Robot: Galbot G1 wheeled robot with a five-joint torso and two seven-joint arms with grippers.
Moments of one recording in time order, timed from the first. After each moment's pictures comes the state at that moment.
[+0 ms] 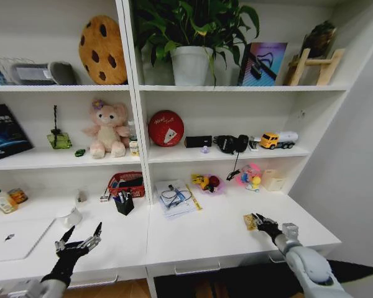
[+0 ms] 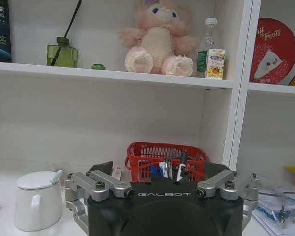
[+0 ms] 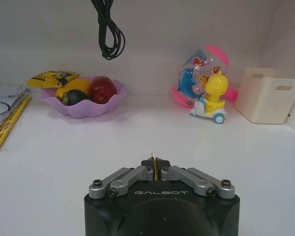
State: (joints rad) left arm 1.94 -1.31 -0.96 -2.32 -0.56 0.06 0.04; right arm -1.41 1.10 0.79 1.83 0.40 -0.43 -0.14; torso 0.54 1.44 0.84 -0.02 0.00
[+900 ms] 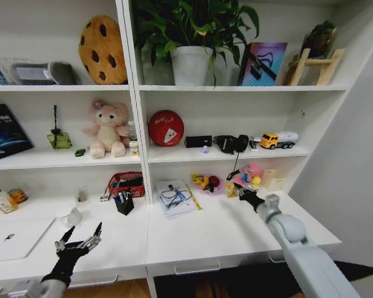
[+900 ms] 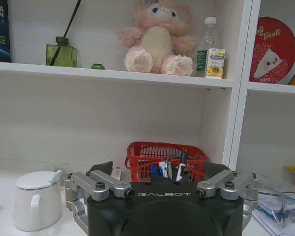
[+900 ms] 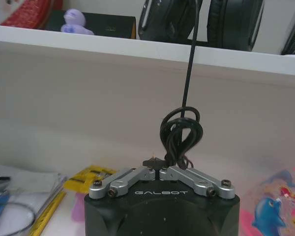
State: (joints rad) left arm 1.94 -1.31 -0.96 -2.32 -0.56 0.06 0.04; right arm -0.81 1.04 0.42 1.49 0.39 -0.27 -0.22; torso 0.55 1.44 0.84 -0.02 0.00
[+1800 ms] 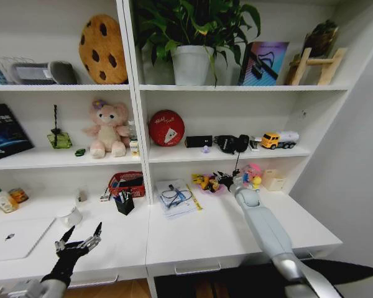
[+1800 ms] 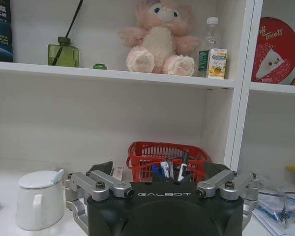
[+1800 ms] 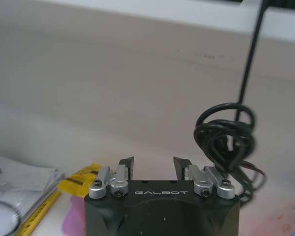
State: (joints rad) left arm 1.94 -1.31 -0.96 -2.32 -0.56 0.06 0.04; right arm -0.74 1.04 0.33 1.39 0.33 -0.20 -0.24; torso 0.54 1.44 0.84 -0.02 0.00
